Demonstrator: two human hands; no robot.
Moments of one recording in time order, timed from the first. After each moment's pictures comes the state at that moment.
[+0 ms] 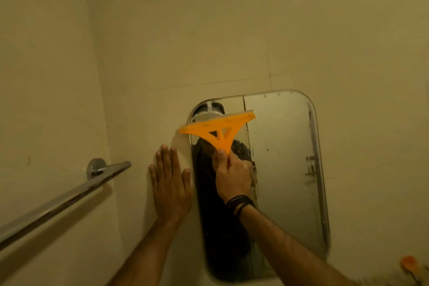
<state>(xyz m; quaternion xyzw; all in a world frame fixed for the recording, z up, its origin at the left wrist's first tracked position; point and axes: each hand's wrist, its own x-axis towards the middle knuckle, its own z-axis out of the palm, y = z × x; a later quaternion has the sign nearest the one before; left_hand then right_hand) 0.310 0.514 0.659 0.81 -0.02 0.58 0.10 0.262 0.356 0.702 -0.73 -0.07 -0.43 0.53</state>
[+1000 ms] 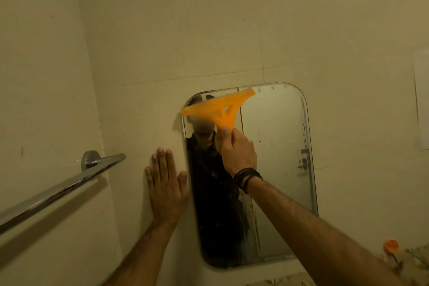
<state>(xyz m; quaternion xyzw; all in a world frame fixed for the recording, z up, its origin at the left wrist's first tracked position) 0.304 0.515 0.632 0.81 -0.02 0.57 0.09 0.258 0.322 0.734 -0.74 -0.11 -0.45 0.49</state>
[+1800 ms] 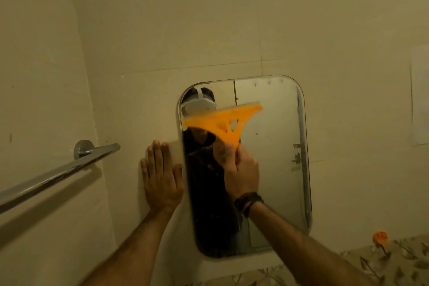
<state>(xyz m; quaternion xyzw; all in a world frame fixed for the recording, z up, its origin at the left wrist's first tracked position) 0.307 0.515 0.630 0.80 -0.03 0.59 0.10 0.244 0.320 0.670 -0.69 -0.11 -0.47 0.54</state>
